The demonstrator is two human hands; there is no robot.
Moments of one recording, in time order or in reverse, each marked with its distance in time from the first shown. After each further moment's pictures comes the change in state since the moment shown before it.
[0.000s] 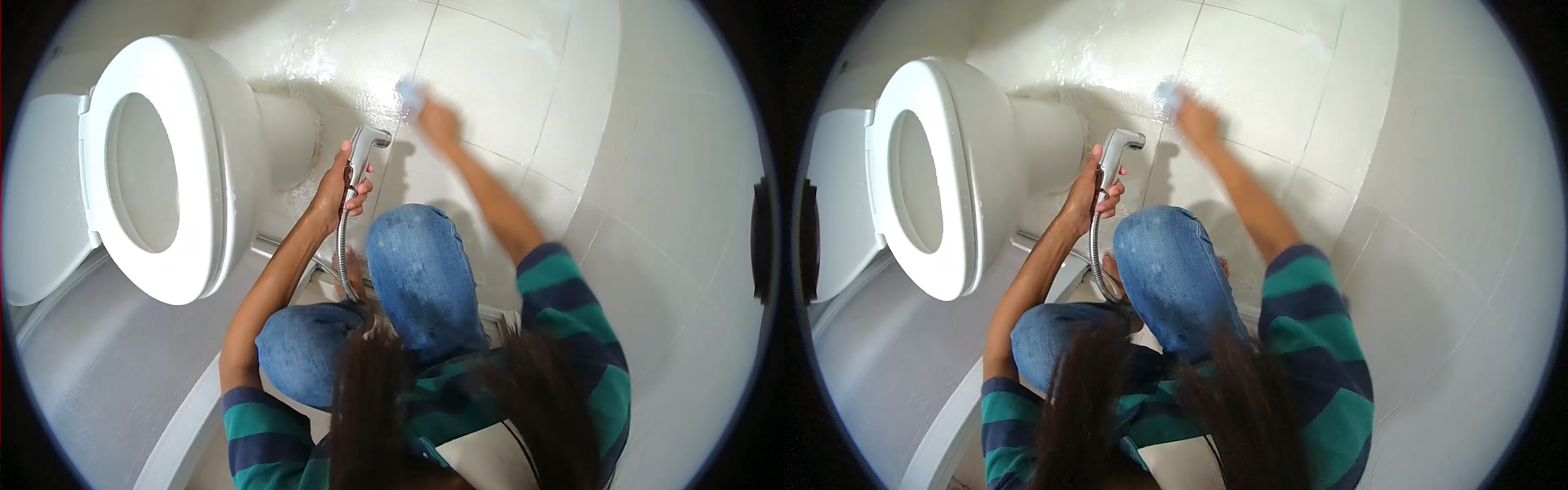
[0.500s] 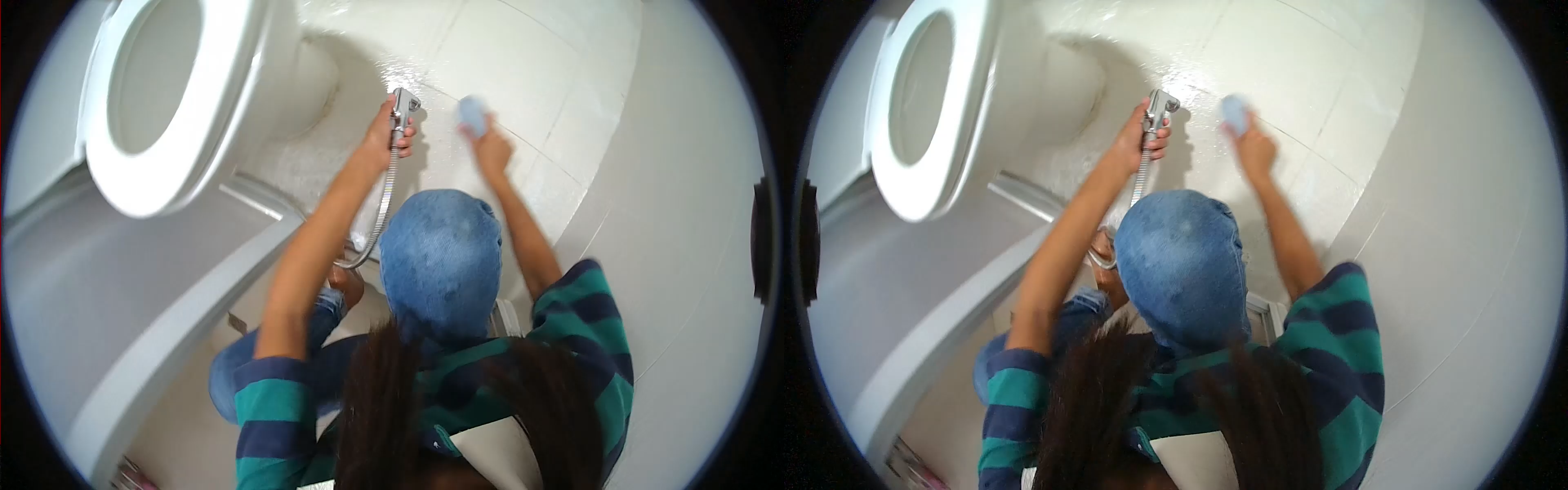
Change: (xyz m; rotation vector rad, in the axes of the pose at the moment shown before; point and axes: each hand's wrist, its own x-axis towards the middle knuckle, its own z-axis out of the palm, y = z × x) left_hand 0.030 -0.038 -0.062 -0.478 -0.196 0.009; right_hand -0.094 -0.050 -0.045 -0.111 0.090 0.169
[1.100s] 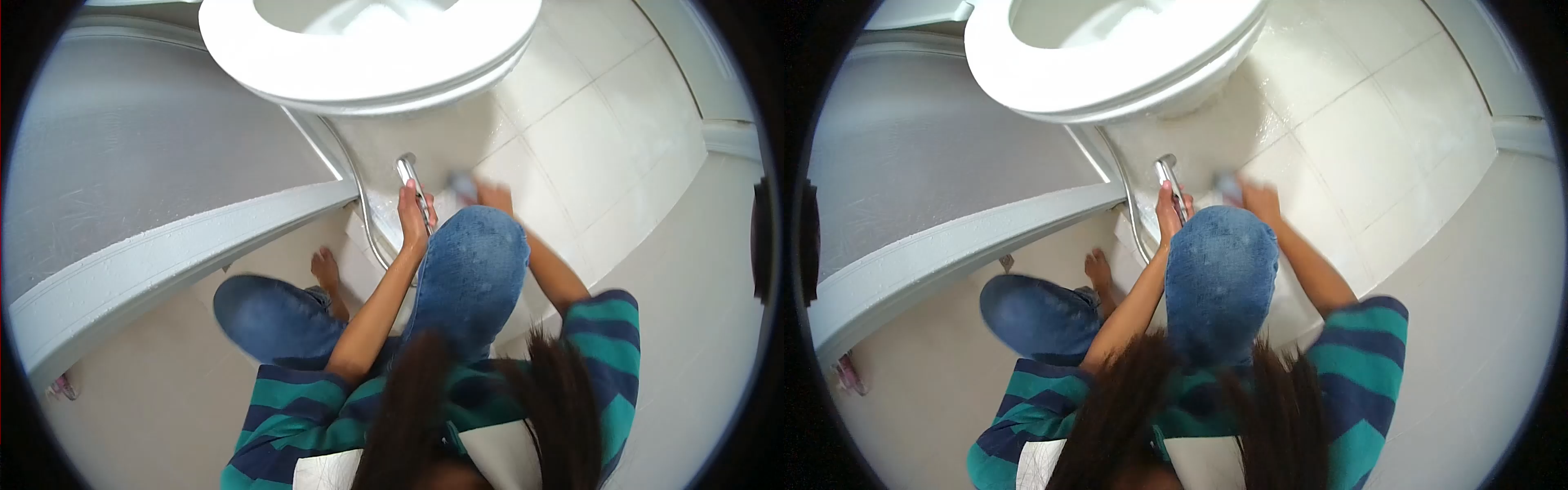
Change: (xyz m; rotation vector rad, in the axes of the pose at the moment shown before) left_hand -0.053 -0.115 -0.072 -0.374 0.660 0.846; right_hand -0.028 -0.077 0.057 -0.031 -0.490 -0.935
